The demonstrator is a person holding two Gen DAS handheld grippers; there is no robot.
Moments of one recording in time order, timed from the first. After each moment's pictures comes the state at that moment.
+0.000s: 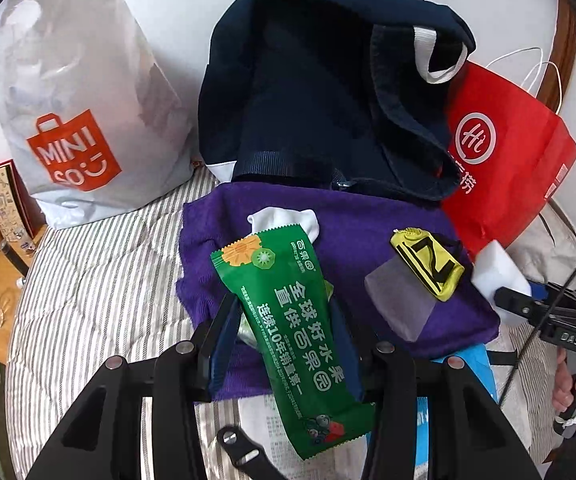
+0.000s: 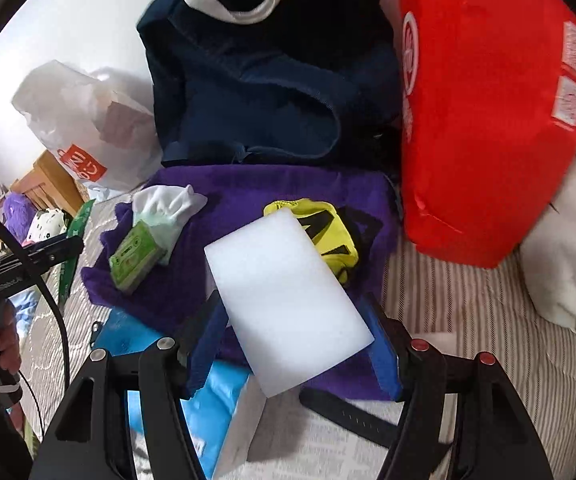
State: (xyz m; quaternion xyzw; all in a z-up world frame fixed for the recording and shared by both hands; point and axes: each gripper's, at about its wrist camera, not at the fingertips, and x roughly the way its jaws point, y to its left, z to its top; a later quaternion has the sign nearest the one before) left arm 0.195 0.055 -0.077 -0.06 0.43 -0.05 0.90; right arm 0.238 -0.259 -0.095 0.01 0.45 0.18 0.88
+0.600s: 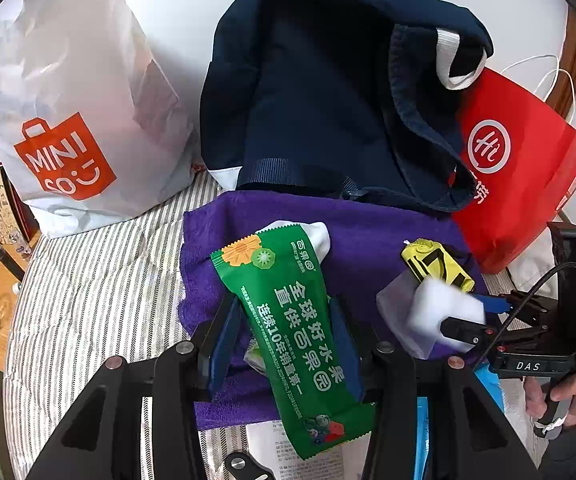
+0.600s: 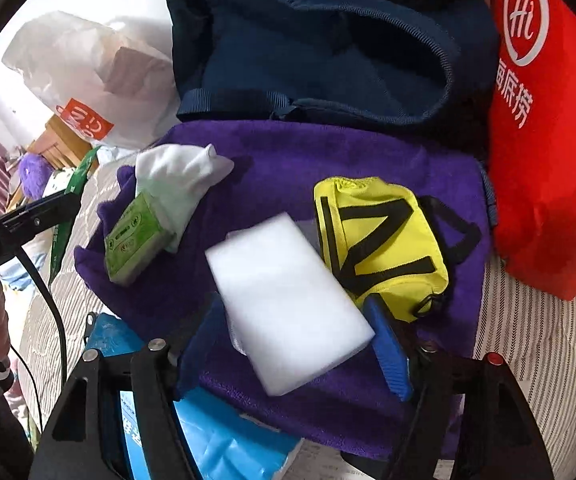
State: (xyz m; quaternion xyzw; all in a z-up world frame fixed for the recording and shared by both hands) left arm 0.216 0.063 -0.082 -0.07 0.43 -0.05 0.90; right arm 0.281 -0.203 -0.133 -0.02 0.50 0.24 0.83
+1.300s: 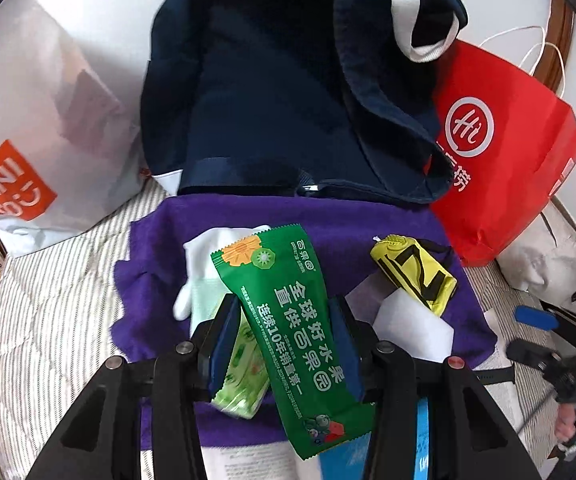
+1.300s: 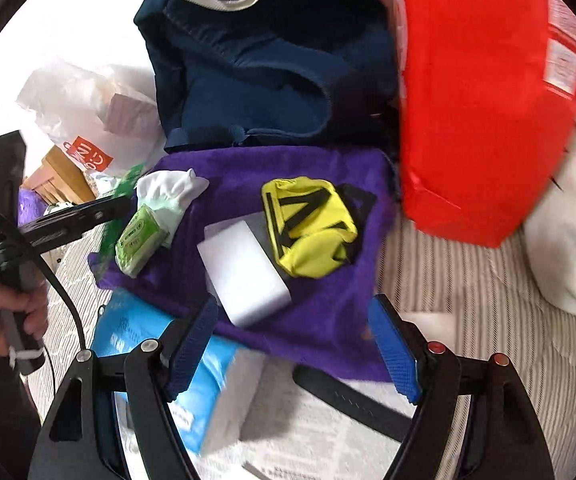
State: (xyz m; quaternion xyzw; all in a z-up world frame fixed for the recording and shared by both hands) left arm 0.244 0.019 -0.091 -0.05 0.44 -0.08 0.89; right arm 0.231 -0.278 -0.094 0.03 0.47 0.20 0.86
